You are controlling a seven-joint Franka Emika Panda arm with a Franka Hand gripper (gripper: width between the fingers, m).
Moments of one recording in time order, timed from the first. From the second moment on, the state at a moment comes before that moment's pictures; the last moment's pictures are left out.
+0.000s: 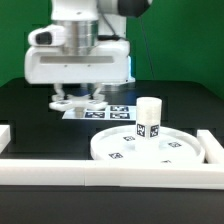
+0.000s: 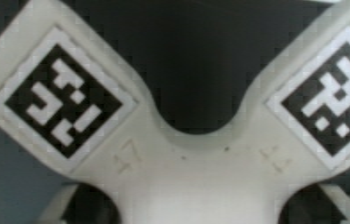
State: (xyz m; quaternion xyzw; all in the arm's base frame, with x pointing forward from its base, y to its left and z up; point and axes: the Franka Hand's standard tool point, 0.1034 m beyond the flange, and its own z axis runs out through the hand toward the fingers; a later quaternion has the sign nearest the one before) arm 0.444 -0.066 0.063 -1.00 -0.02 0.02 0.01
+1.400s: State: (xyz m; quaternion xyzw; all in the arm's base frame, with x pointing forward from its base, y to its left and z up) arm 0.506 -0.001 0.131 -1.00 -0.03 0.04 0.04
